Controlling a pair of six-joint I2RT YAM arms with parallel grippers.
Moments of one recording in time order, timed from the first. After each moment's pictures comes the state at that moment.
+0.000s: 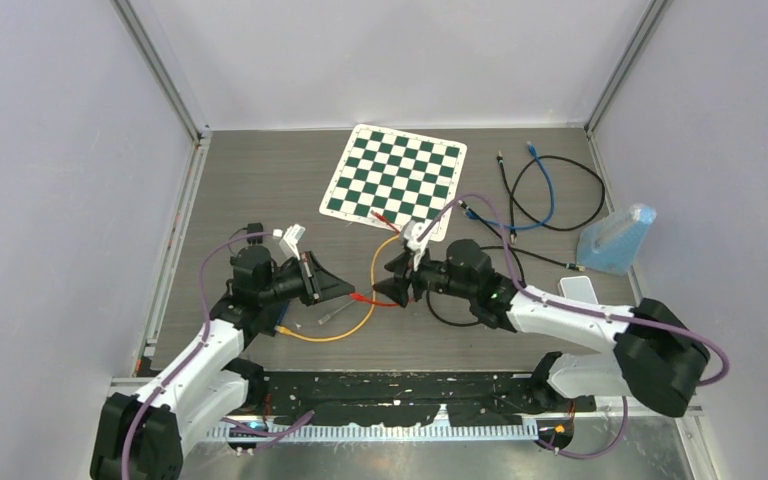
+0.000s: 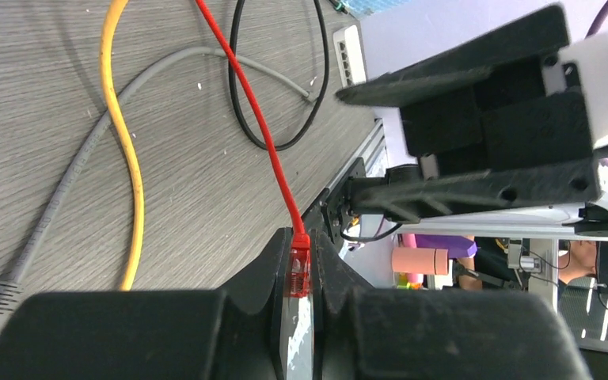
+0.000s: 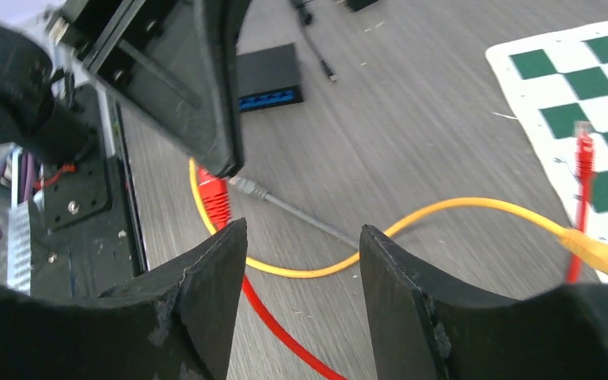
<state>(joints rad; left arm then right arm) -0.31 0.86 0.33 0.16 0.77 -0.90 0.84 1.20 0.58 0.42 -0.32 0.10</state>
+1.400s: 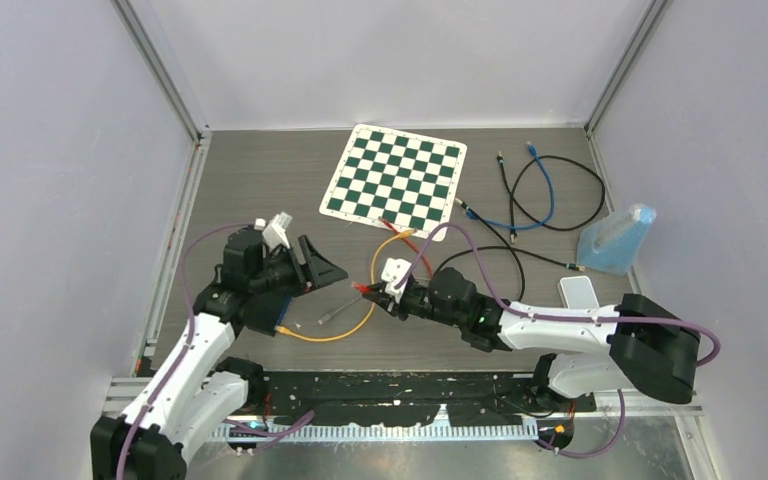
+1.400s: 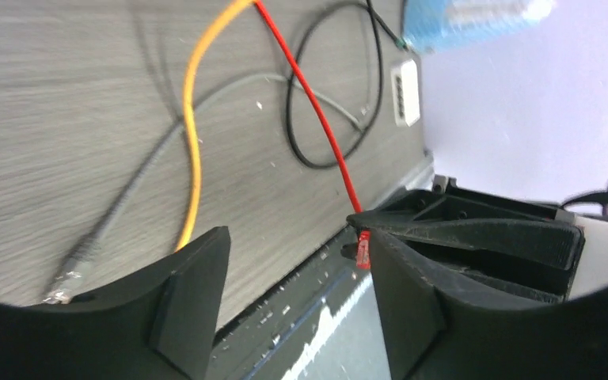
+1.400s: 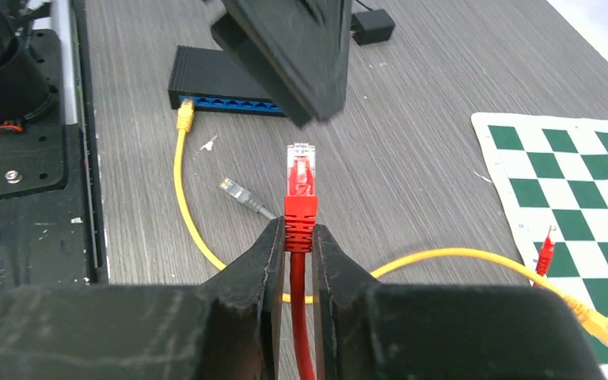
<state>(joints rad) -0.26 0.85 0.50 -0.18 0.70 -0.79 1.09 1.28 0.52 0.63 -0.10 -0.19</state>
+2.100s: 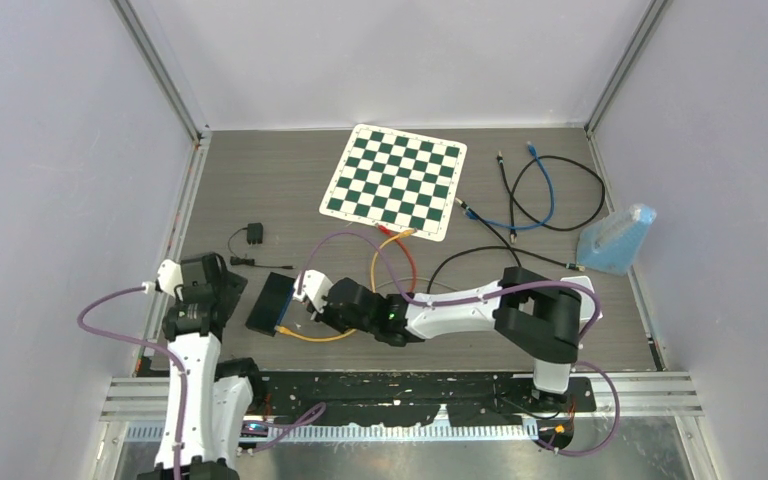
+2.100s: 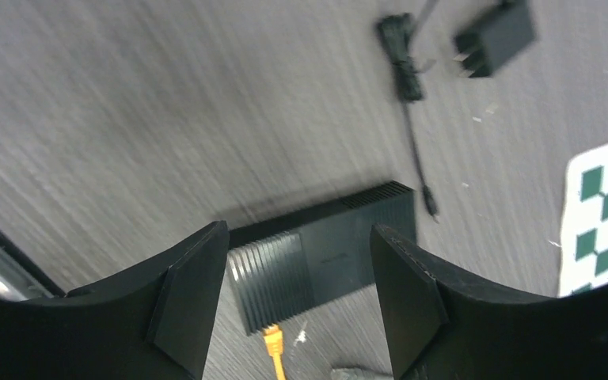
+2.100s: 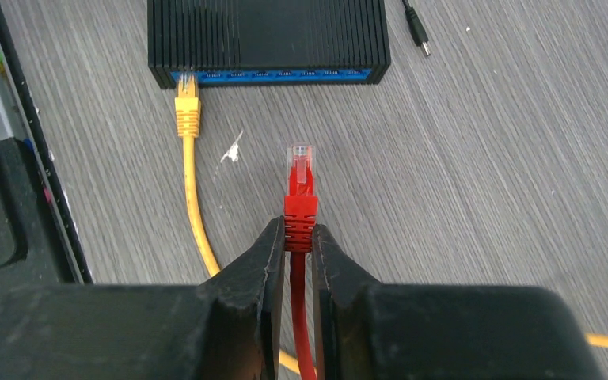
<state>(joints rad) 0.14 0.65 0.59 -0.80 -0.28 -0.91 1.27 1.82 1.04 0.27 0.16 -0.06</state>
